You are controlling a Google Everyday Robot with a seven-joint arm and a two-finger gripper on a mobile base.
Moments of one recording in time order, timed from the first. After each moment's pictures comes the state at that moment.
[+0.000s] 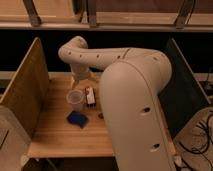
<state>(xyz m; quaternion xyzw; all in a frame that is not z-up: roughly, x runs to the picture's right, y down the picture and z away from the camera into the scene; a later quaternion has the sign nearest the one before) -0.115 -0.022 0.817 -0.21 0.18 0.57 0.78</state>
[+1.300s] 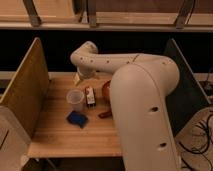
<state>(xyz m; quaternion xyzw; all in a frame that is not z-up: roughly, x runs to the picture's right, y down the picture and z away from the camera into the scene) -0.109 -0.046 0.867 -0.19 0.08 0.57 0.80</state>
